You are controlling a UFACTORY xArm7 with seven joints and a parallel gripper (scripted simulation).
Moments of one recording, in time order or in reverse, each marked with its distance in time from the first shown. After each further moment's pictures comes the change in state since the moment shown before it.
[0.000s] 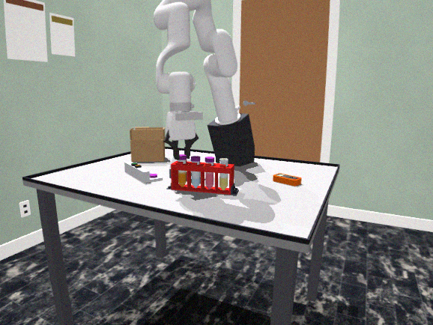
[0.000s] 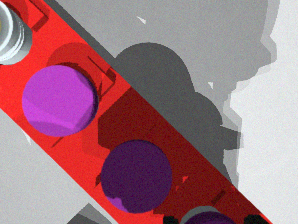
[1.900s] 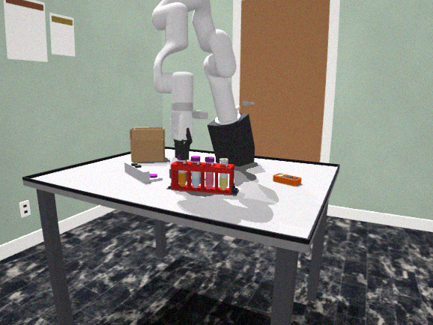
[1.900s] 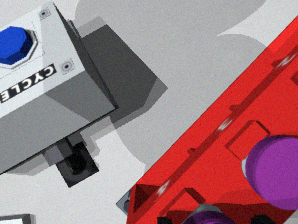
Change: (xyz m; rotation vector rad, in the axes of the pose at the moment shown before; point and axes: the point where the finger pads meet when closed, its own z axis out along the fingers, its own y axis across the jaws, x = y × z) arm 0.000 0.000 0.000 -0.029 -0.034 -1.567
